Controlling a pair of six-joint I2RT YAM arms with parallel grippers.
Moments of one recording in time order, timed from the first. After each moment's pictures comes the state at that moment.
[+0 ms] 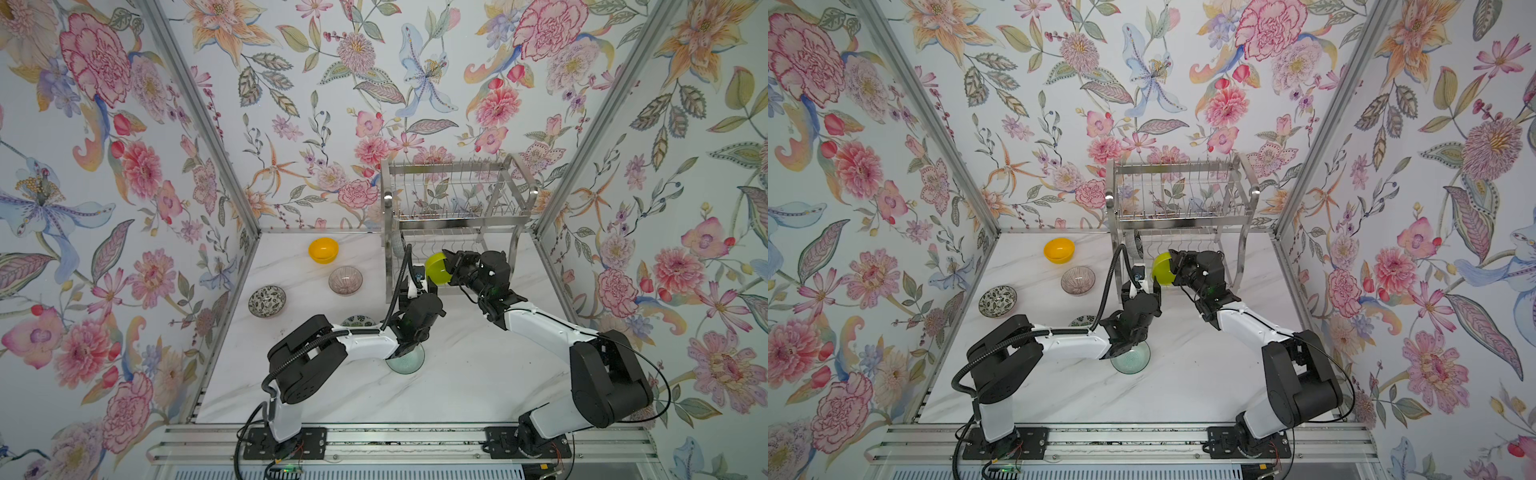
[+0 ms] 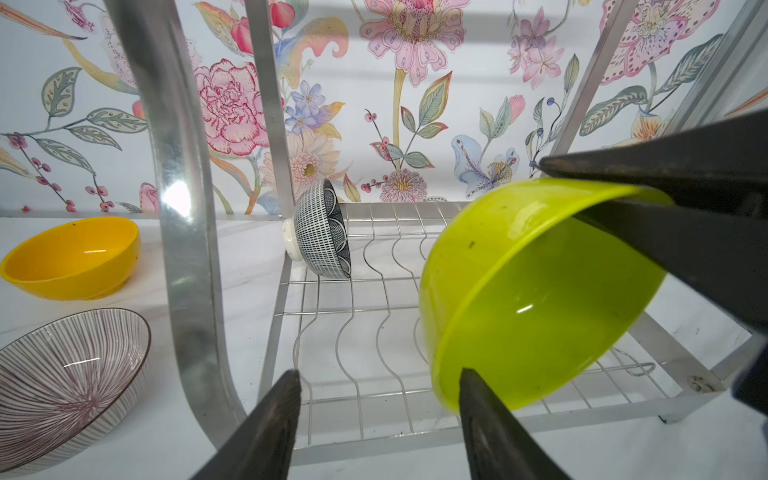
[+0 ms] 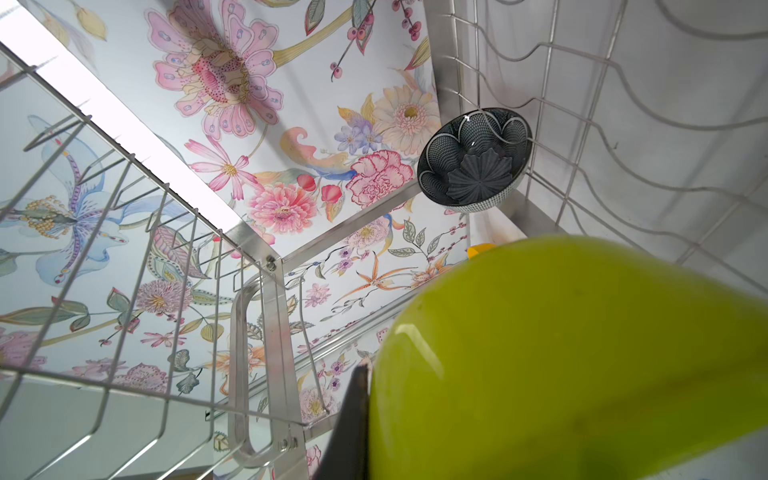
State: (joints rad) left arm -1.01 1.88 1.10 0.51 -0.86 -0.29; right arm 0.38 1.52 0.87 0.49 -0.15 1.97
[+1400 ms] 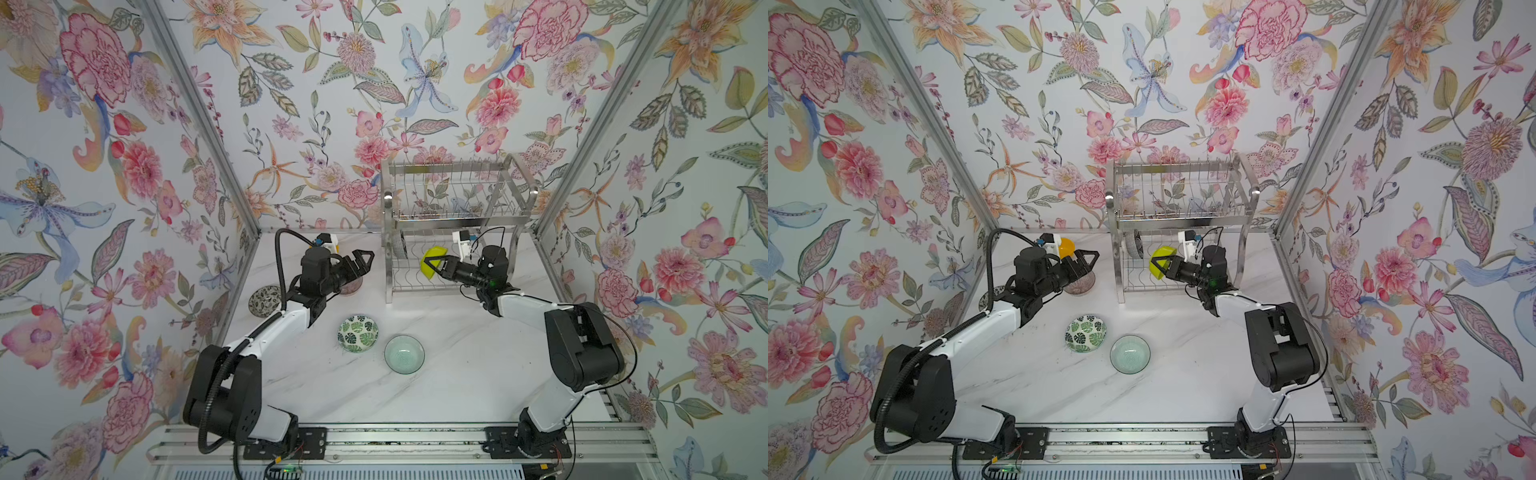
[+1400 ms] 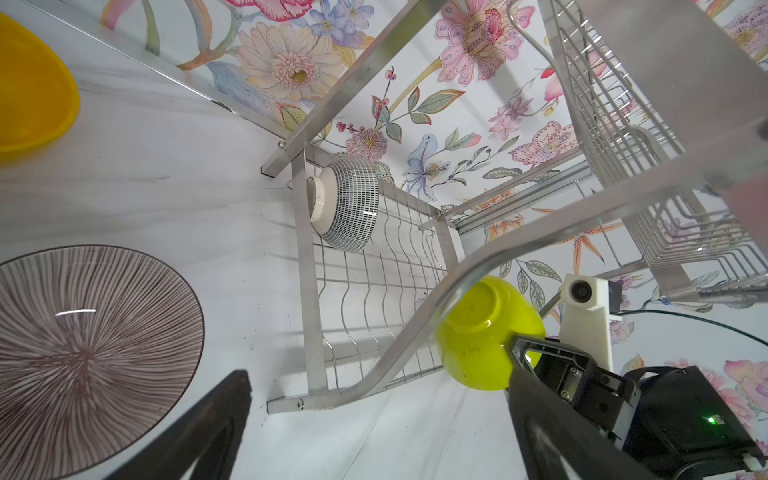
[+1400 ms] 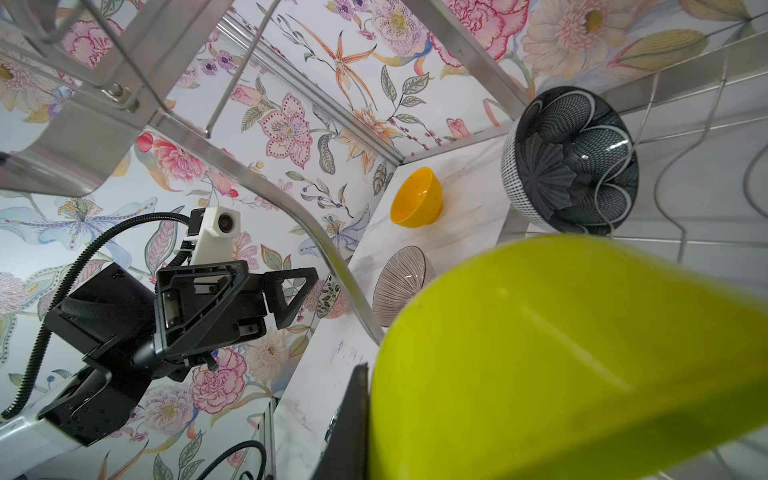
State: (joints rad) left arm -0.31 1.49 0.96 0.19 0.33 -0.78; right arm 0.28 1.78 0.99 0.65 -0.79 0.79
